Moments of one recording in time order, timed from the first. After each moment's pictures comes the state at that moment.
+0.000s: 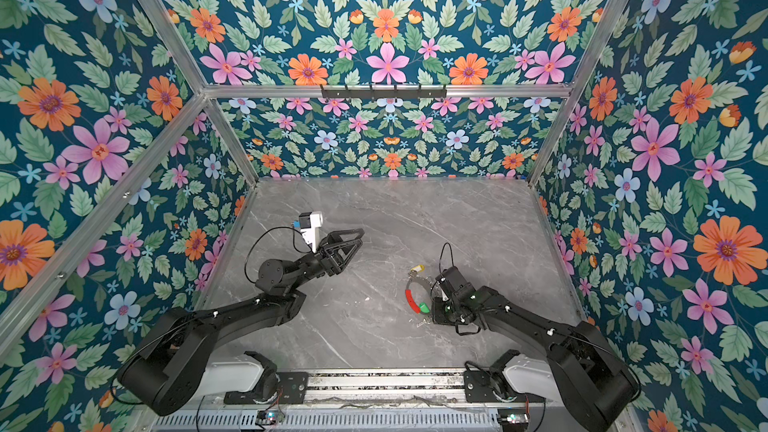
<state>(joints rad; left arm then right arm) -0.54 1.32 0.43 1.41 0.62 -1.00 0.61 1.19 0.48 -0.45 -0.19 0.66</state>
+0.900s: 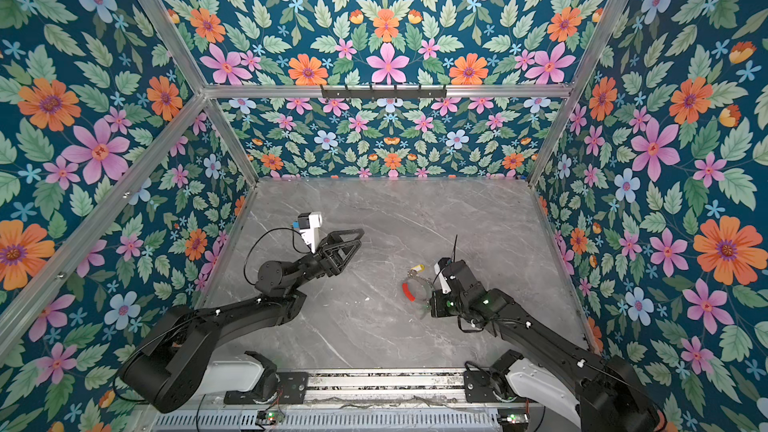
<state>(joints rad) -0.54 1.33 0.43 1.46 0.62 -1.02 0.61 0.98 0.54 -0.45 -0.20 0.50</state>
